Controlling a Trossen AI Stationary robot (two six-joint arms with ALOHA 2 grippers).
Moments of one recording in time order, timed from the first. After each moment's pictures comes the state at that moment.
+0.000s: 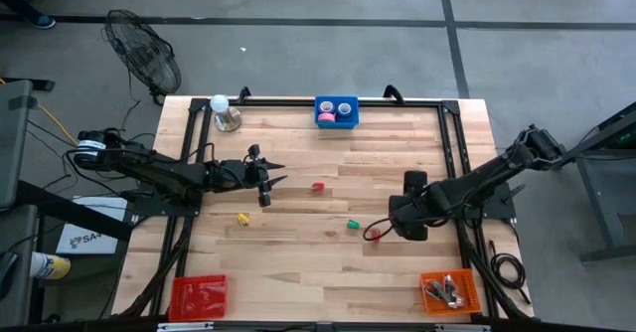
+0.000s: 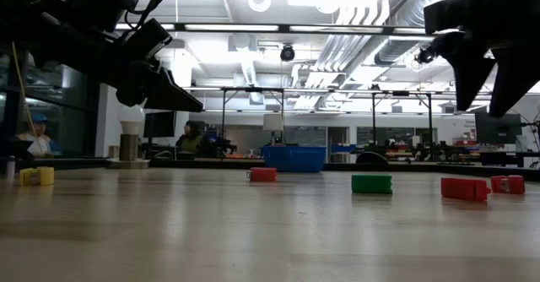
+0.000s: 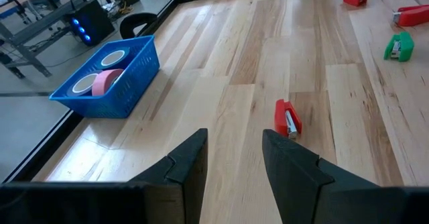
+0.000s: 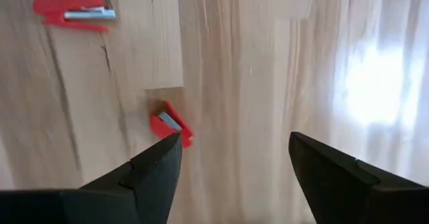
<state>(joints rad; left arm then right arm) -0.01 1.20 0.27 0.60 -0.35 0.15 0.42 1.37 0.93 -1.12 0.33 0.44</state>
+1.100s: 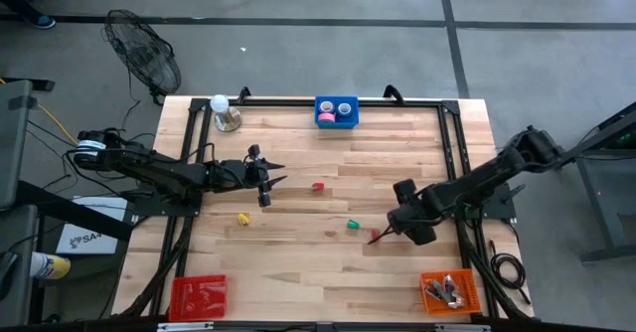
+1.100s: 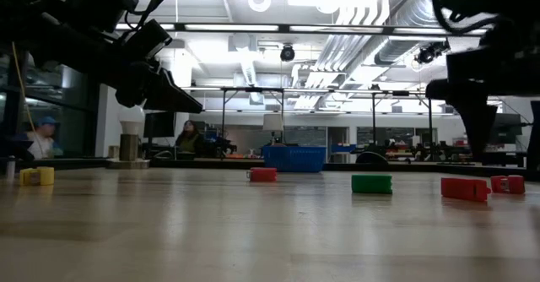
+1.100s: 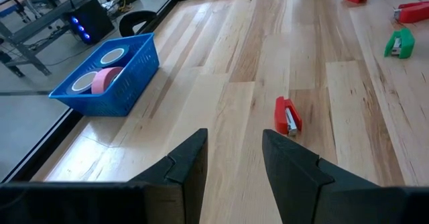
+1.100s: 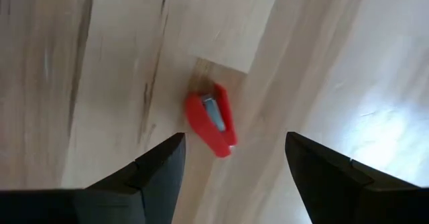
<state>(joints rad) -0.01 1.19 0.27 0.59 -0.35 0.15 0.39 1.40 0.72 -0.85 0.17 0.08</state>
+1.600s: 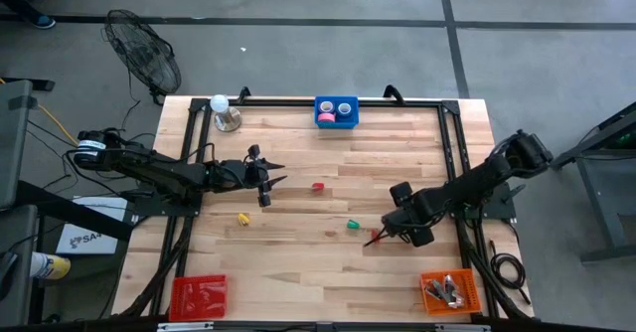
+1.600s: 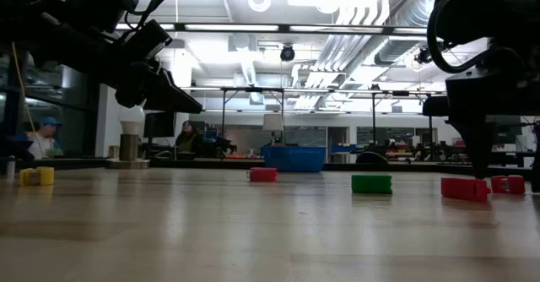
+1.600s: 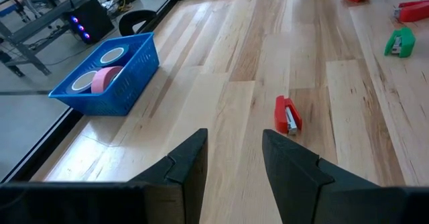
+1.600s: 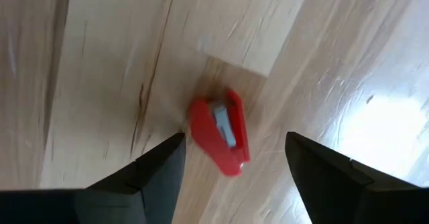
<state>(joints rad) -0.01 1.19 0.27 0.59 -0.35 0.15 0.38 1.51 0.72 -0.81 0.17 0.02</state>
